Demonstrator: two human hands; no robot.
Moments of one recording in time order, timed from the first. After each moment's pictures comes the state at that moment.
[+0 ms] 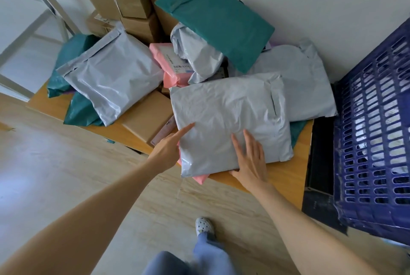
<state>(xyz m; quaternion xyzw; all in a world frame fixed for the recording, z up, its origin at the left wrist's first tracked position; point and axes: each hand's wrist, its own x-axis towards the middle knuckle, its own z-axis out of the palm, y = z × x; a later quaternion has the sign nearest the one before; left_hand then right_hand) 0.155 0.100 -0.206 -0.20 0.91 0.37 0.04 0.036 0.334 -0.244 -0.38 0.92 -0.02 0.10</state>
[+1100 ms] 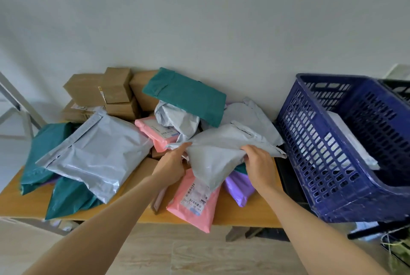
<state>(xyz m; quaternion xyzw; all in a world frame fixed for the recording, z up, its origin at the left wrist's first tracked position) 0.099 0.062 -0.095 -0.07 0.94 0.34 -0.01 0.039 0.309 -0.083 -0.21 0.94 -0.24 -0.13</state>
